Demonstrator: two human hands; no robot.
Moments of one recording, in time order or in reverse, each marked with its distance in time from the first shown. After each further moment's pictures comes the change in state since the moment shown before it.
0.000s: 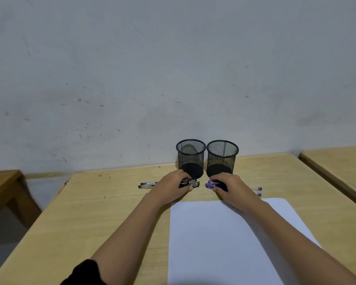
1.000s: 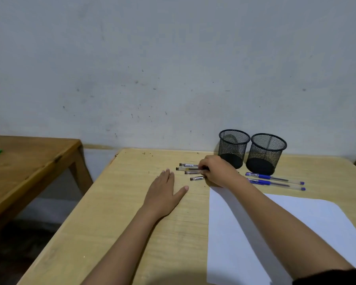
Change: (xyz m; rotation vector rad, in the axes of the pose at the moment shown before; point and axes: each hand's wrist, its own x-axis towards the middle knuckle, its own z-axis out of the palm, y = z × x) left_hand -0.127 -0.054 -0.014 0.147 0.104 -0.458; right_hand 0.062 -0.115 0.058 -0.202 -0.190 -0.177
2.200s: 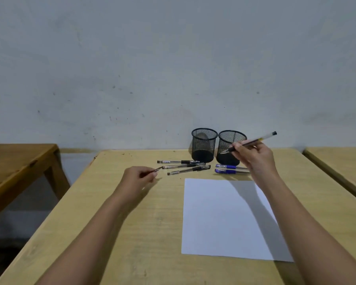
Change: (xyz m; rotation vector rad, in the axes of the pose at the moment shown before) left_hand -0.018 0.007 -0.039 -0.695 0.134 0.027; right_hand -0.125 0.042 -0.089 1.508 0.709 0.350
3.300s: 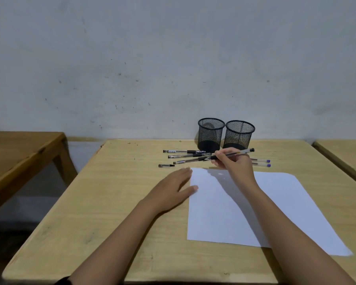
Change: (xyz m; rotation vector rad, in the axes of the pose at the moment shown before) left_hand -0.034 0.011 0.059 0.408 -0.351 0.262; right_hand -0.026 0.059 0.027 -0.318 -0.100 -0.016
